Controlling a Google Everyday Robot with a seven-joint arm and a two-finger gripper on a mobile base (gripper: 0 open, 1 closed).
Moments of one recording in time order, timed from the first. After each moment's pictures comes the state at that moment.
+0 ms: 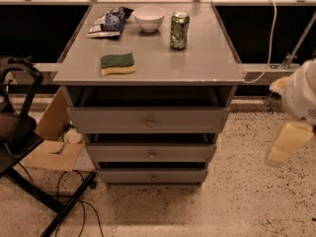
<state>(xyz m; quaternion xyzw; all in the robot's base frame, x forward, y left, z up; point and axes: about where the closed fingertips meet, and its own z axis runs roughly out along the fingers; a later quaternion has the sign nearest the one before) 0.427 -0.239 0.884 -0.59 0.80 -0.04 0.15</state>
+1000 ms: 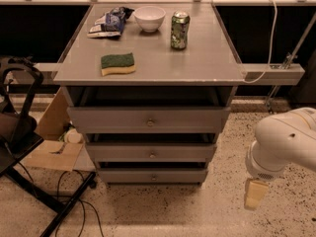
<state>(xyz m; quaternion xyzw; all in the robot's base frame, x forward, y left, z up) 0.429 -0.277 0.629 -0.60 0.79 -0.05 0.04</state>
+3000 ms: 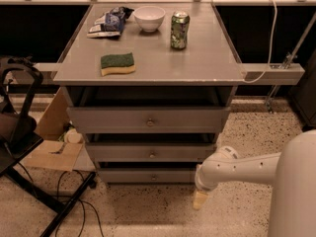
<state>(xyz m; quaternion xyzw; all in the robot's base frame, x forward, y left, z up) 0.513 -0.170 0.361 -0.62 0.78 0.02 0.10</state>
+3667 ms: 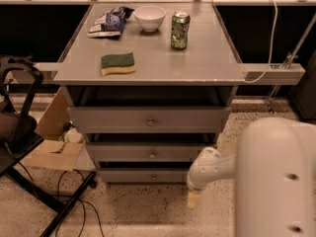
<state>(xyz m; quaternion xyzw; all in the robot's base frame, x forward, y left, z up) 0.531 -0.161 0.315 -0.63 0.77 -0.01 0.07</state>
